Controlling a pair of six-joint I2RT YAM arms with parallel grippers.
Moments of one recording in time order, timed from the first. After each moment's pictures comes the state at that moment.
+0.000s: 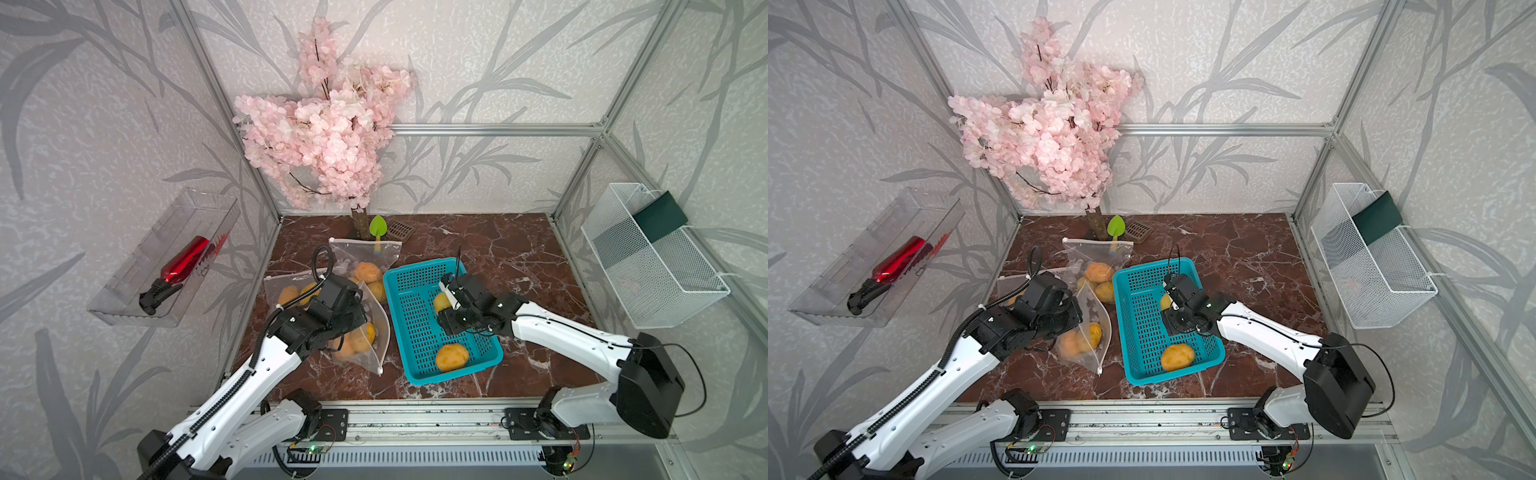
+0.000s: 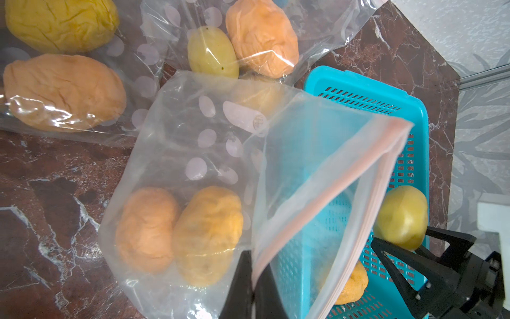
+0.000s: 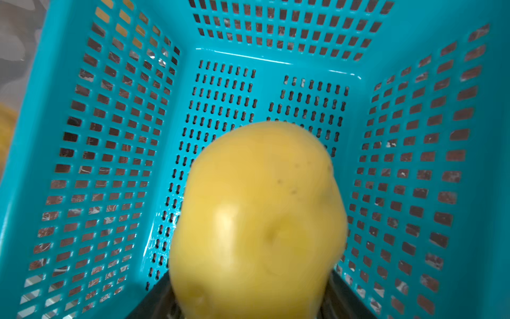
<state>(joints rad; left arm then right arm) -0.57 0.93 0.92 -0.91 -0.11 -0.94 0.78 1.37 0.93 -0.57 0.04 0.33</state>
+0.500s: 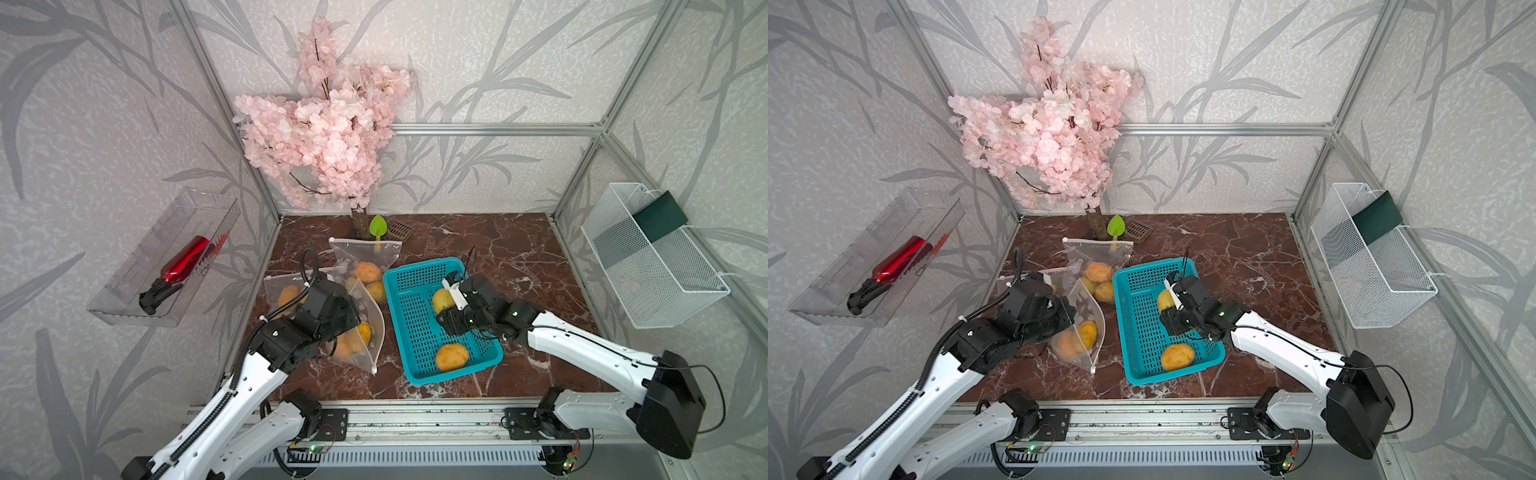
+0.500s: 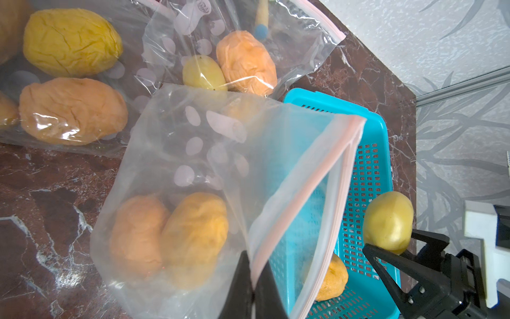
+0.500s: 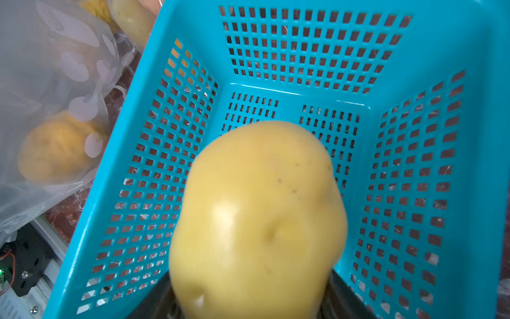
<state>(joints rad) -0.57 0.82 0.92 -0.91 -0.12 -0.93 0.79 1.25 0.87 -0.47 -0.02 0.34</state>
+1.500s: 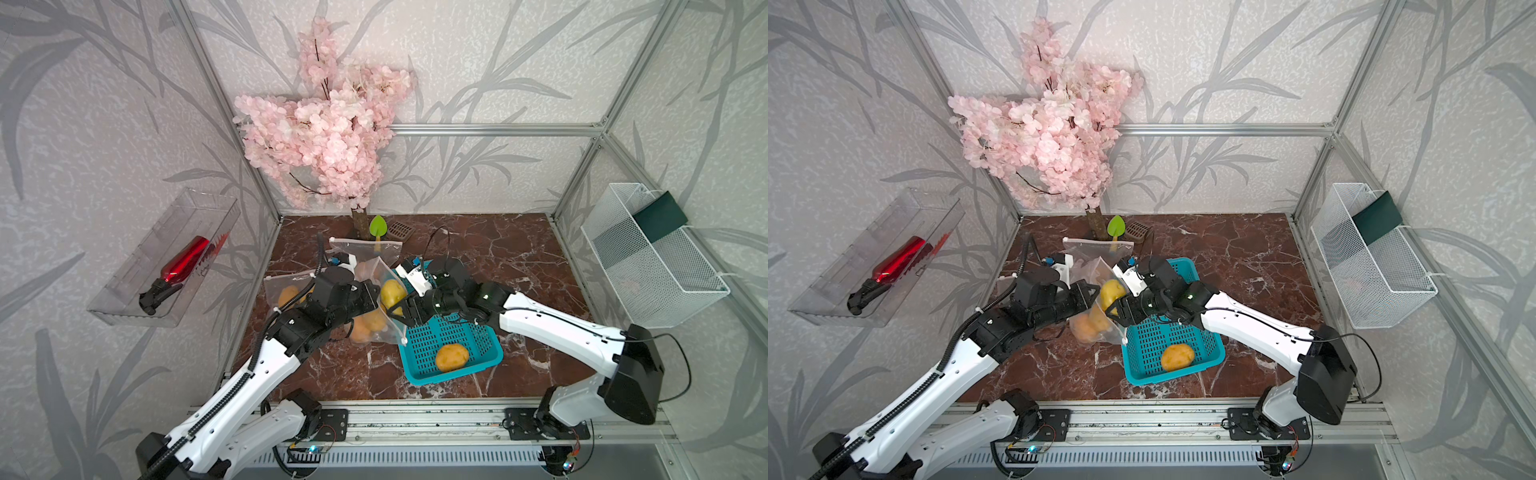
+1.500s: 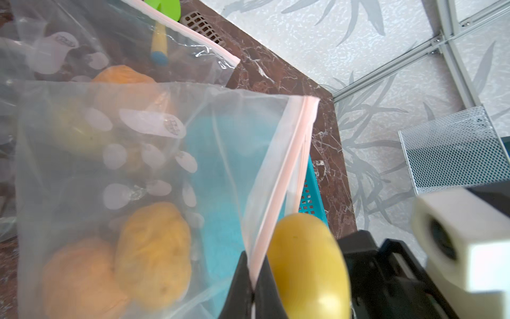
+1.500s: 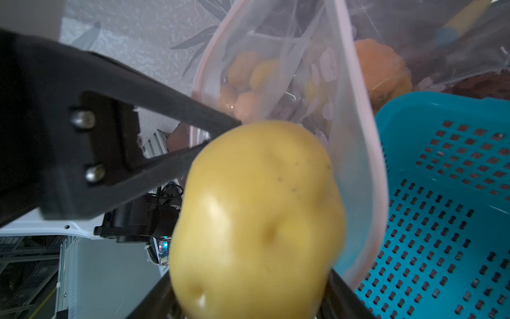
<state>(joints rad) -0.58 0.92 0.90 -0.54 0.04 -0.82 0.90 1.52 1.23 -0.39 -0.36 0.38</state>
